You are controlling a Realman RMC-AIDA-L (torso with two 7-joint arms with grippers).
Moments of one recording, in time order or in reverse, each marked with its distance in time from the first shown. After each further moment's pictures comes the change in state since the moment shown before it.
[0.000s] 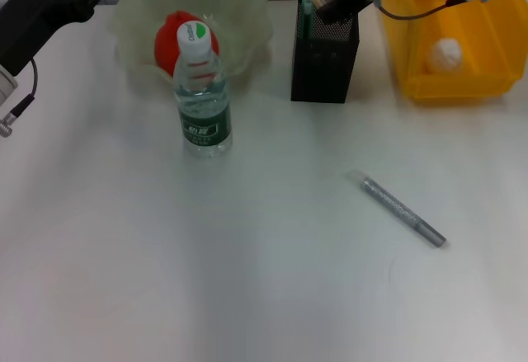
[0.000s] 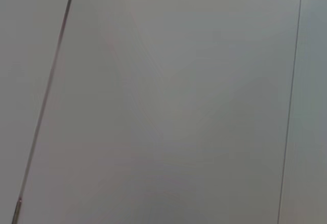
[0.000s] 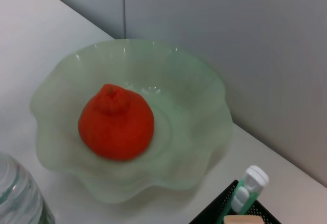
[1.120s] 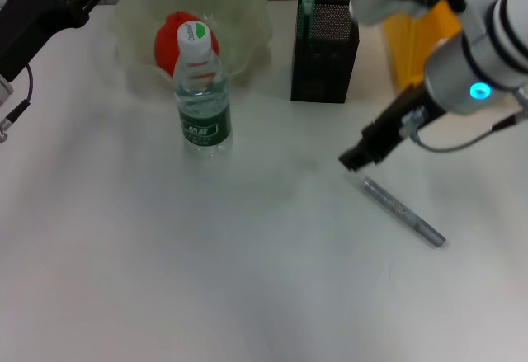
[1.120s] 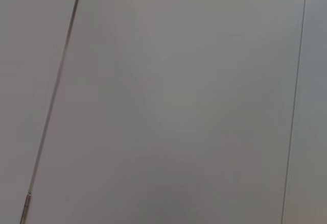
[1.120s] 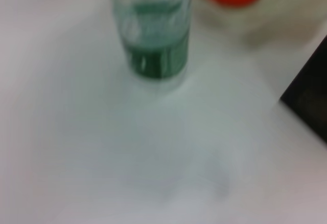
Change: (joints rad) left arm 0.014 0.001 0.000 0.001 0.000 0.000 0.003; right arm -0.322 0.007 -0.337 -0.482 0.067 -0.412 0.221
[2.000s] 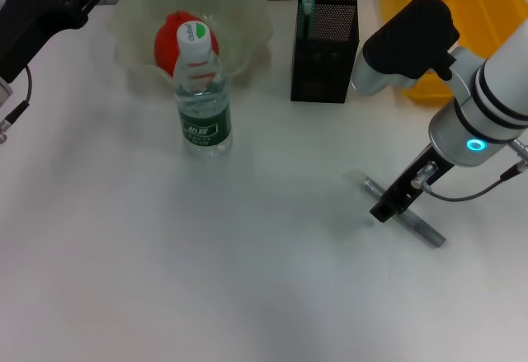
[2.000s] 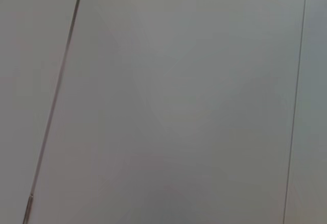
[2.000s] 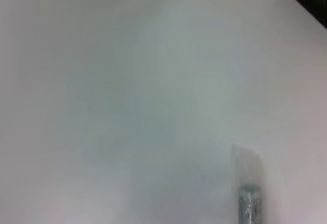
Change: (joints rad) left arm 0.003 -0.003 -0.006 0.000 0.000 0.003 0.012; right arm 0.005 0.004 -0.081 0.207 -0.069 0.052 0.035
